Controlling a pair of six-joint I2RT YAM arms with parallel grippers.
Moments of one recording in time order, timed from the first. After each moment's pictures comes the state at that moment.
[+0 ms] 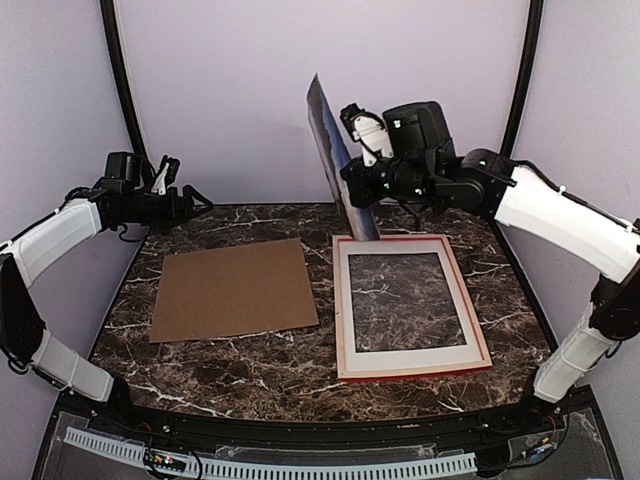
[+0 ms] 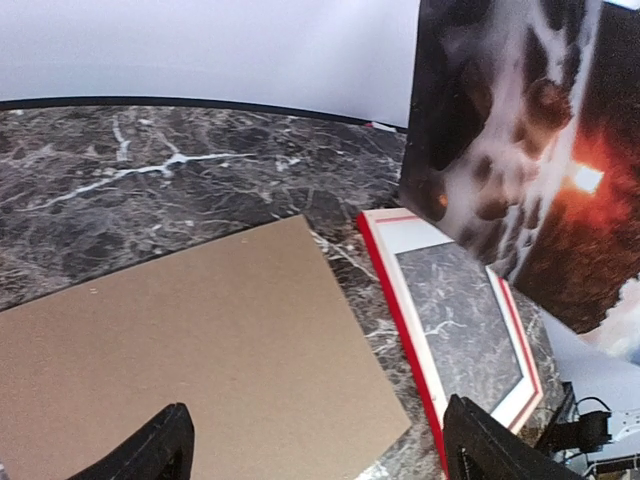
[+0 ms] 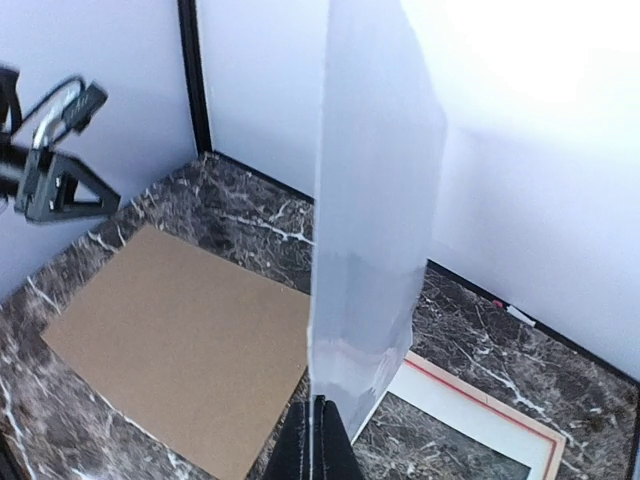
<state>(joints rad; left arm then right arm) -0.08 1.39 1.18 -0.44 0.54 -0.27 0.93 1.58 1.68 -0.48 0.29 0.08</state>
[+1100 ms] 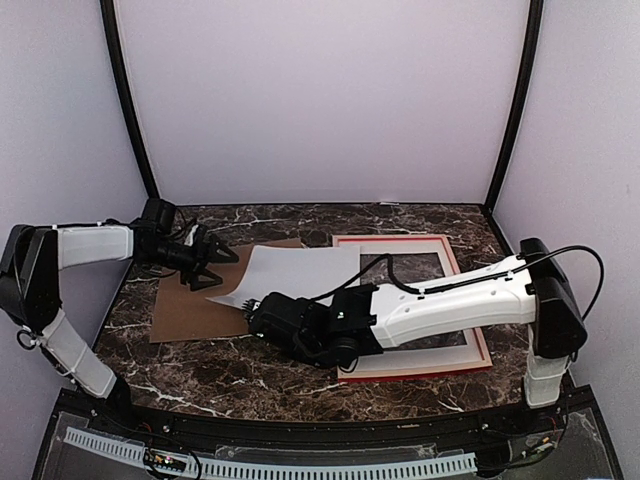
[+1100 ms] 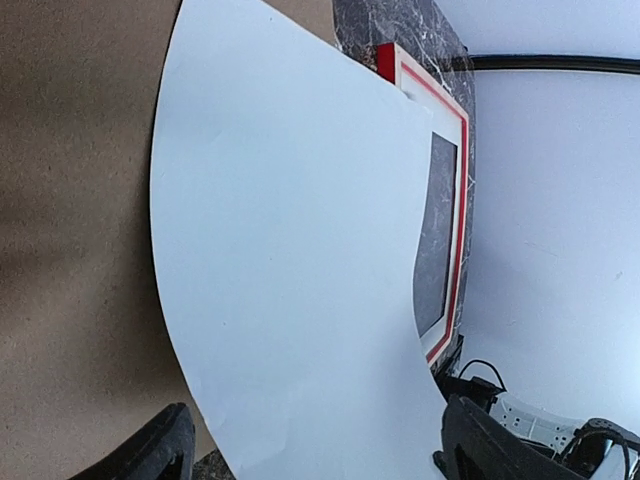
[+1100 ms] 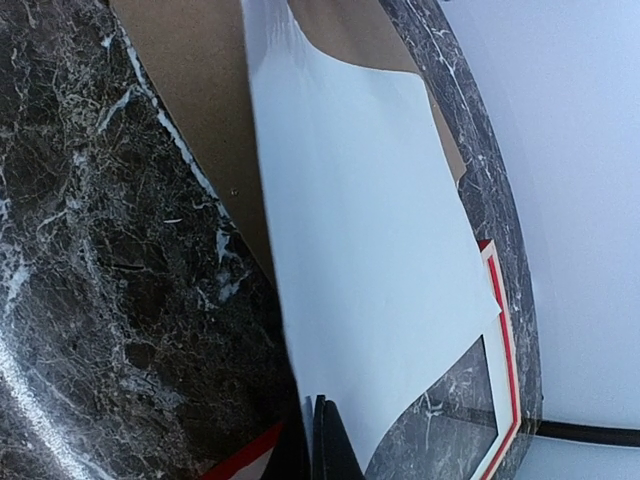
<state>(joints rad) -0.16 1.57 0.96 -0.35 0.78 -0.61 1.40 1.97 1.55 -0.61 0.69 -0.12</state>
